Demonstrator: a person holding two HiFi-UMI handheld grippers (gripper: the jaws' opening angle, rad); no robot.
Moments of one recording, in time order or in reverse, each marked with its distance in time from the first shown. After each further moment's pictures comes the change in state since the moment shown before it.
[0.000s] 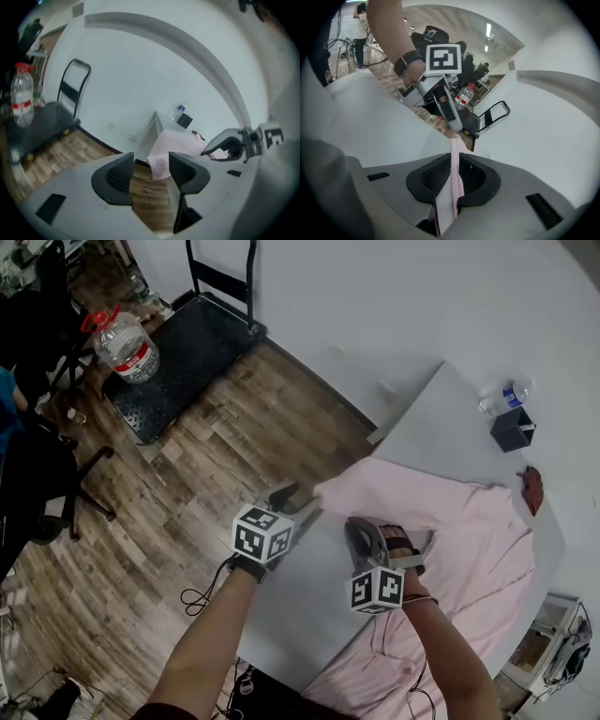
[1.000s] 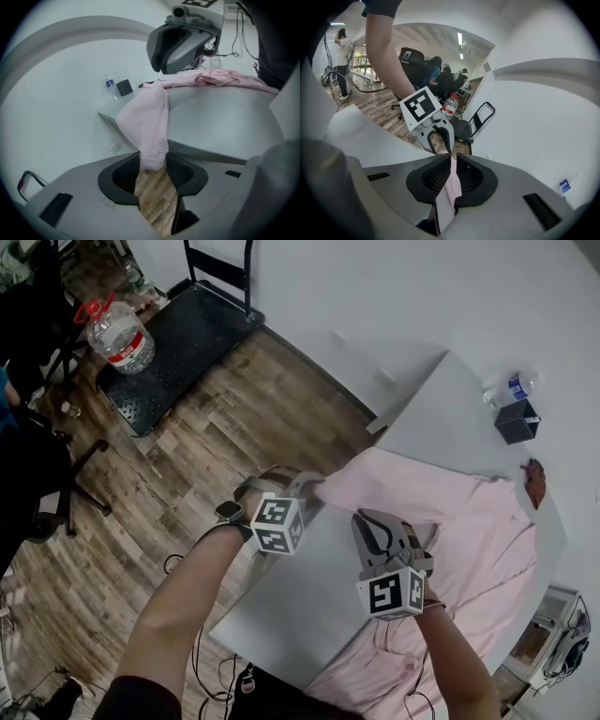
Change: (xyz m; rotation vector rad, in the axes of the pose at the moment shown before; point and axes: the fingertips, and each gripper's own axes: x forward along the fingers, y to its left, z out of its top) left arm 0.029 -0.027 -0.035 1.180 0.333 -0.215; right arm -0.034 -0.032 0.029 0.251 -0.113 -0.057
